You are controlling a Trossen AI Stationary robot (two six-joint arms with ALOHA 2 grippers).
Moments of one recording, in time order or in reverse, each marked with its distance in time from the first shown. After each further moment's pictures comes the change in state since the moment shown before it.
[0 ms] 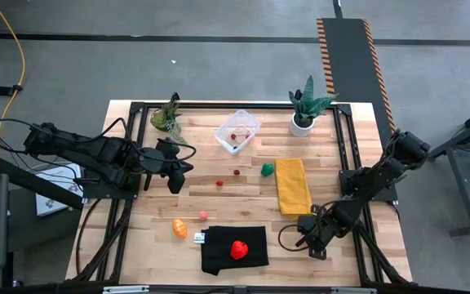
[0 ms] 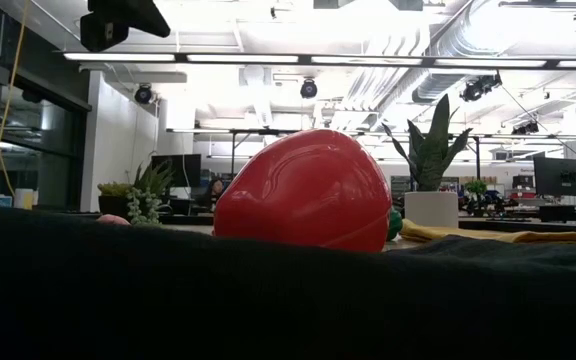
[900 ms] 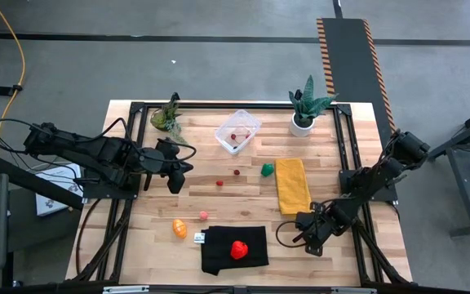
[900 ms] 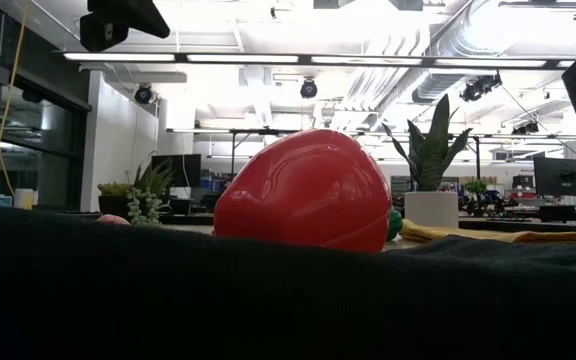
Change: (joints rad) left arm 0.000 0.000 0.000 -0.002 0.000 -0.002; right arm -0.031 0.000 -0.001 -0.012 0.034 0.008
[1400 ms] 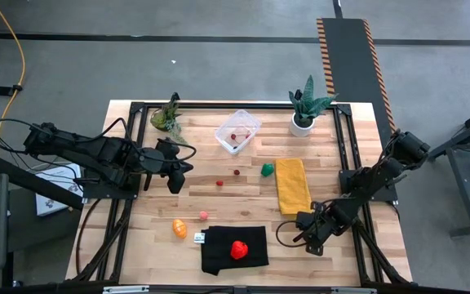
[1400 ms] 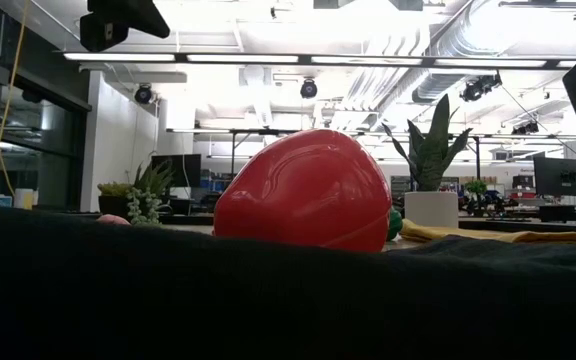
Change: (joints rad) left arm 0.000 0.000 0.000 0.000 0.000 0.000; right arm 0.000 0.000 -0.001 -0.011 -0.006 0.000
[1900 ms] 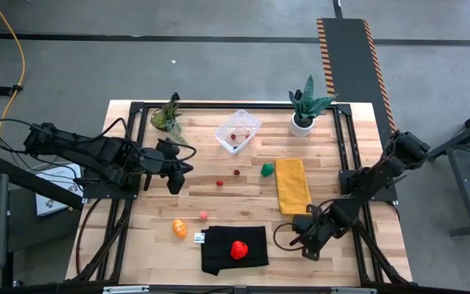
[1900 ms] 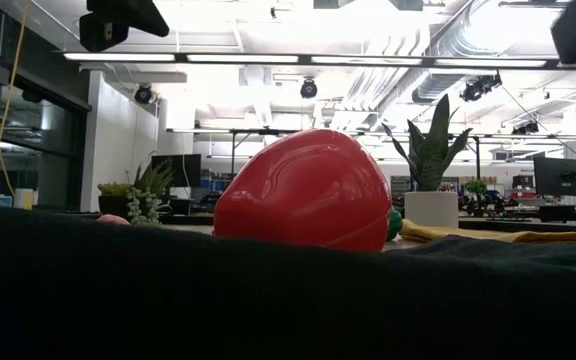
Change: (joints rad) left arm 0.000 0.000 0.000 0.002 0.016 -0.002; right arm 0.000 0.000 0.109 -0.004 0.050 -0.008
